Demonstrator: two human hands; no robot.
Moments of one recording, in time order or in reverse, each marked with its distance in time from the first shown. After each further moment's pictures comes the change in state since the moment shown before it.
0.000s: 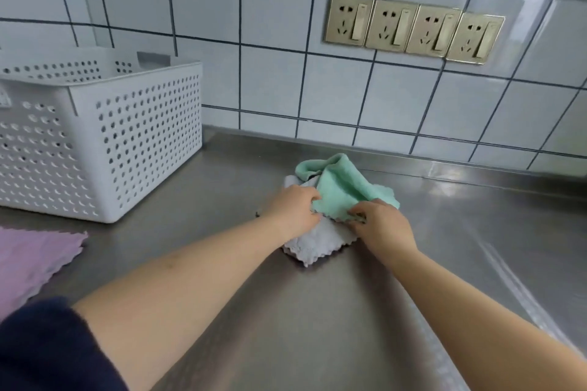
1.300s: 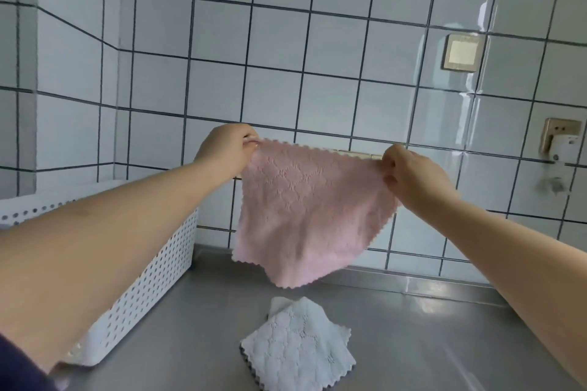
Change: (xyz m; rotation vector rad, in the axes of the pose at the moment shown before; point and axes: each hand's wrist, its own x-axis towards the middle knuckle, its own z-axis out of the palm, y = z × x) left_hand 0.039 0.031 -0.280 -0.022 0.738 0.196; right_hand 0.064 -0.048 -0.261 -0.128 0.549 -0.214
